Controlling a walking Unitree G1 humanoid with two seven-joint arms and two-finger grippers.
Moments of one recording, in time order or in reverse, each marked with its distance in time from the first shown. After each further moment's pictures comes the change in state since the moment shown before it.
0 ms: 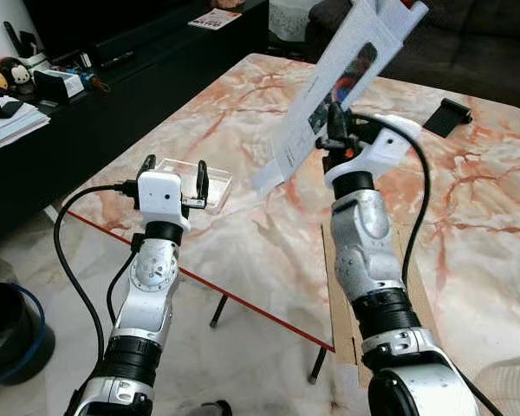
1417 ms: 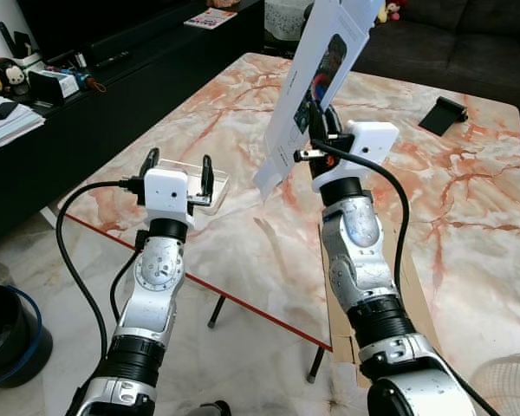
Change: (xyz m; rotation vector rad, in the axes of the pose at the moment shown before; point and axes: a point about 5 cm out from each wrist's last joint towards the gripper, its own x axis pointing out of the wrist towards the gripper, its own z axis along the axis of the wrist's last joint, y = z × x) left arm 0.001 -0.006 0.005 -0.008 -0.021 -0.008; right arm -0.002 0.008 0.000 -0.078 -0.025 0.061
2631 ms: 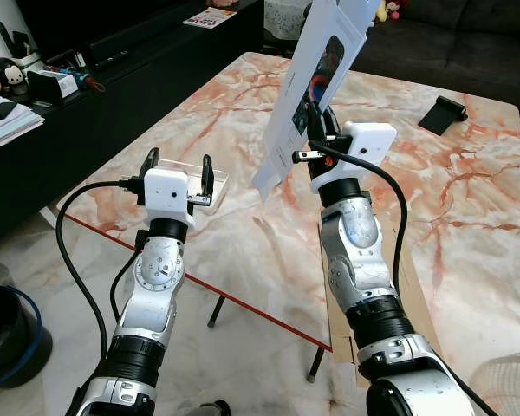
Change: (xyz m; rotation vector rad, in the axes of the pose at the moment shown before) left arm 0.000 0.000 0.000 -0.001 -0.005 -0.001; right arm 0.000 0.001 -0.001 0.004 0.001 0.002
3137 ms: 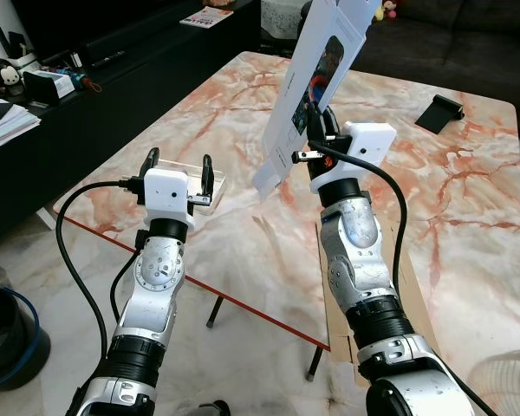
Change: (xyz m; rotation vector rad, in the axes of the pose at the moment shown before) left arm 0.001 0.000 0.002 -0.002 -0.009 -0.001; right arm 0.000 0.000 0.000 -0.001 -0.001 0.001
